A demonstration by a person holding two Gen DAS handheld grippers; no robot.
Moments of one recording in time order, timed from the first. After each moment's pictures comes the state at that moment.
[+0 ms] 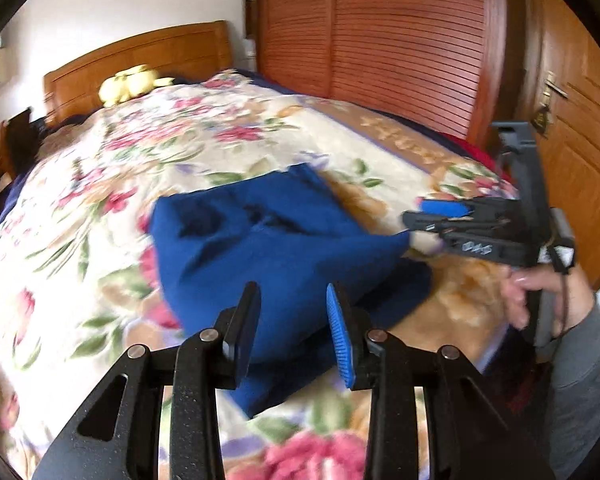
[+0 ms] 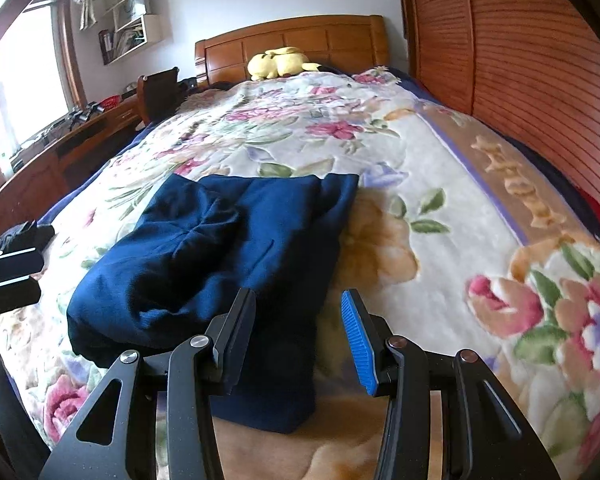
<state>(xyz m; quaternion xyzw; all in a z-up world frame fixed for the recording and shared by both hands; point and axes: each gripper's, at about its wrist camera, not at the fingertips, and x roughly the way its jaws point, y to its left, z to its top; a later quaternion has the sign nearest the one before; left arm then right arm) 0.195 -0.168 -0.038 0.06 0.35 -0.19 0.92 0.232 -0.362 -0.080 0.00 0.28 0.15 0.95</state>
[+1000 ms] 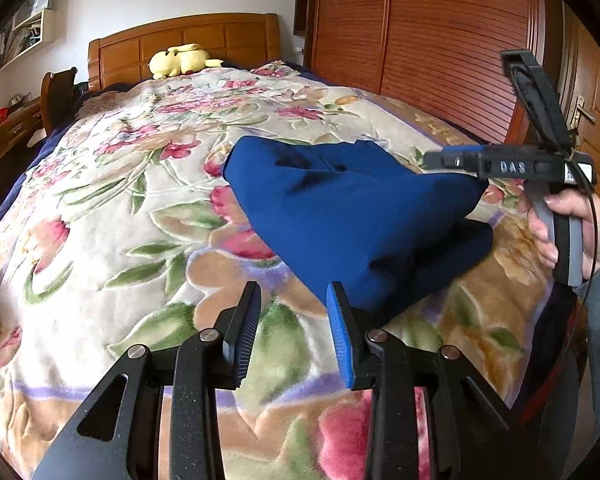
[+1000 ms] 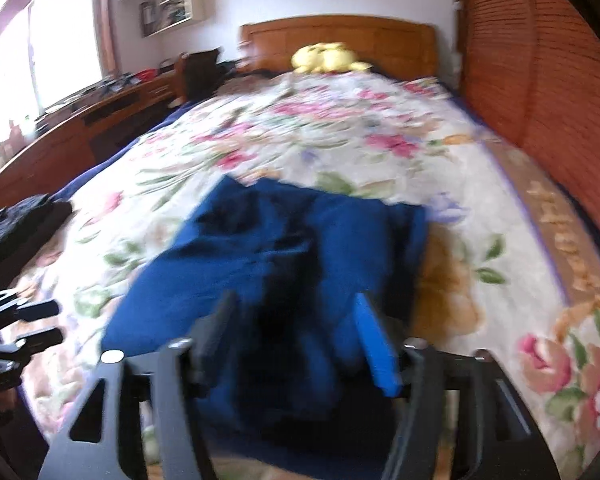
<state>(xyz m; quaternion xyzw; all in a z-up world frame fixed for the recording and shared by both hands) 0.167 -0.079 -0.090 0.01 0.35 -0.14 0.93 0.265 -0.287 -0.066 -0.06 0.29 0.22 0.93</state>
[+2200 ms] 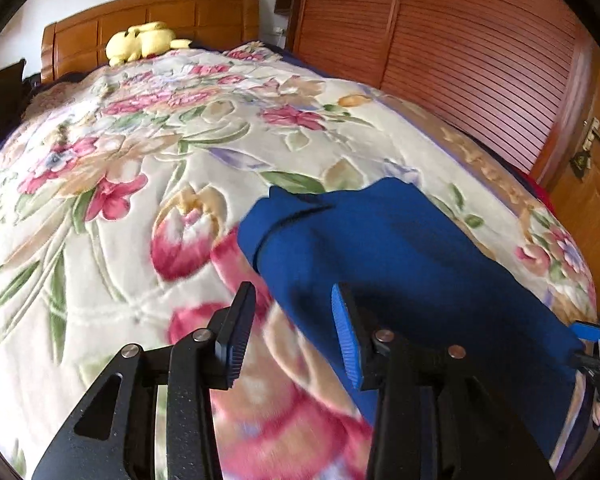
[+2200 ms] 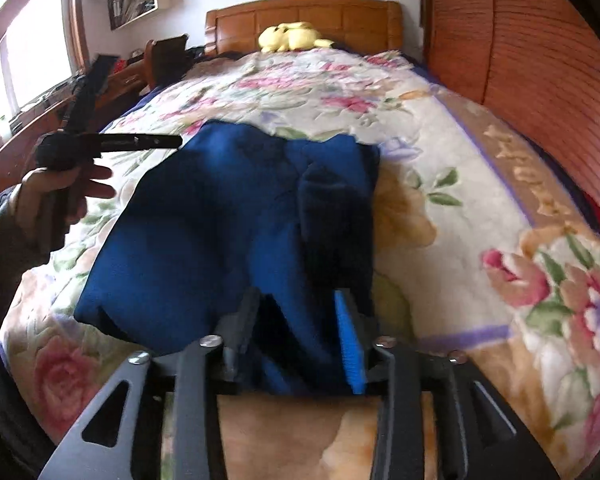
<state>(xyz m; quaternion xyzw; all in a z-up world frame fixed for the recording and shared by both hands) 0.401 -0.098 -0.103 0.00 0.39 -0.20 0.90 0.229 -0.345 -0.108 -0.04 0.32 0.14 0.94</state>
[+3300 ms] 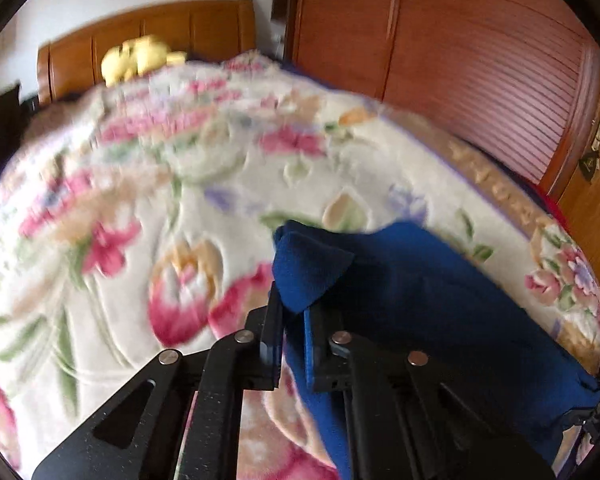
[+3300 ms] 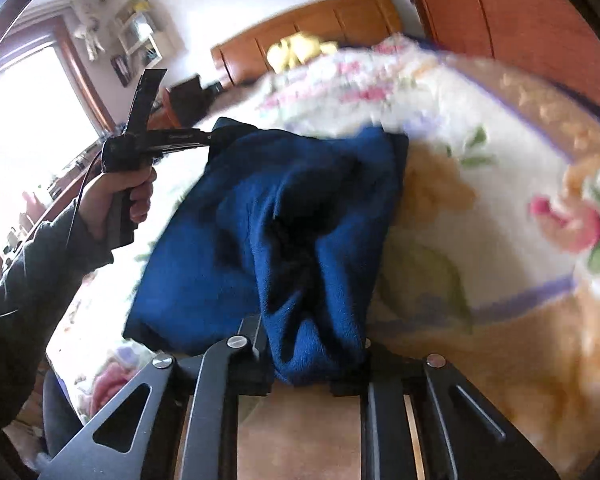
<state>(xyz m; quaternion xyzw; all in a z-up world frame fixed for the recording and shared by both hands) 0.425 -0.132 -0.051 0.03 0.37 -0.19 0.91 0.227 -0.370 -0.119 0.10 0.30 0.23 0.92</state>
